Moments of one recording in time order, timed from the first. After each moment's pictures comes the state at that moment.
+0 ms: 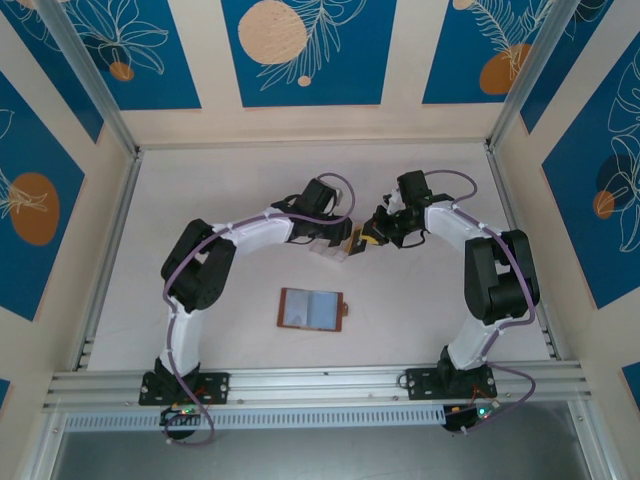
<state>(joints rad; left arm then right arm) -0.70 2.06 1.49 -0.30 0.12 -0.43 0.21 1.73 1.13 -0.56 -0.64 0.67</state>
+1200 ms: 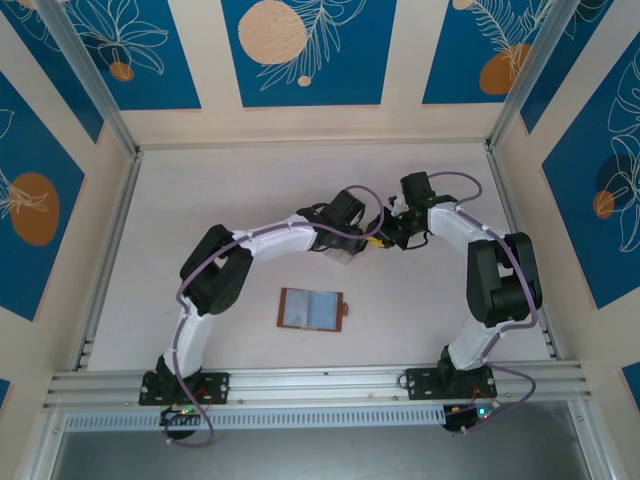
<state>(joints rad) -0.84 2.14 1.62 -0.42 -0.12 -0.29 0.20 1.70 1.11 -0.58 -0.59 0.68</state>
